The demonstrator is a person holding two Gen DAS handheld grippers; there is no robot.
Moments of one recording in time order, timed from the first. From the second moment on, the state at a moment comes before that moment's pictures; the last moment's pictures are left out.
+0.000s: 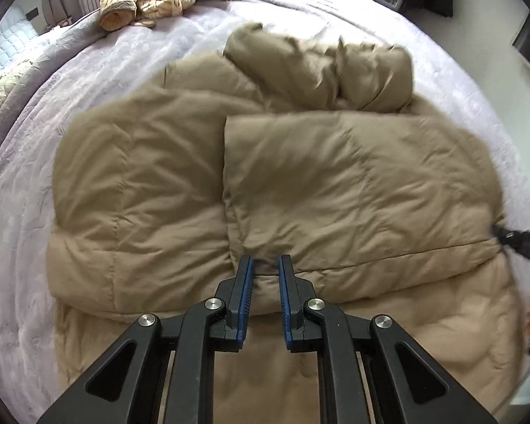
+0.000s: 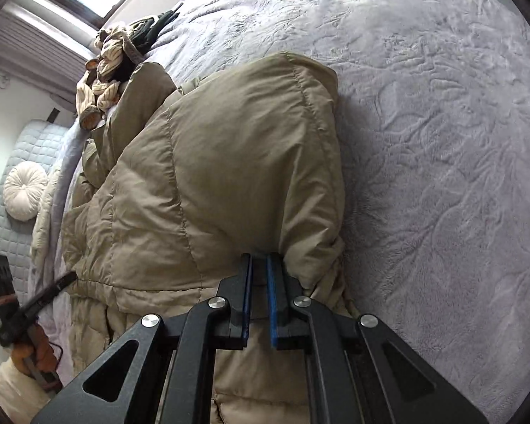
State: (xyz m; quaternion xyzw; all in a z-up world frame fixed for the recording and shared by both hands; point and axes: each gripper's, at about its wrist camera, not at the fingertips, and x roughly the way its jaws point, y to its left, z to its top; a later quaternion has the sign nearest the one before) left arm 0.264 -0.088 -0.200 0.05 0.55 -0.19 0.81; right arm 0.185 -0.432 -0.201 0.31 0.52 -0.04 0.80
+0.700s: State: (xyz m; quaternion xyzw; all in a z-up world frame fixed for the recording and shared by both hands) left arm 0.221 -0.043 -0.155 0.01 0.56 -0.14 0.82; right arm 0.141 -0.419 -0.155 0.32 0.52 -0.05 0.79
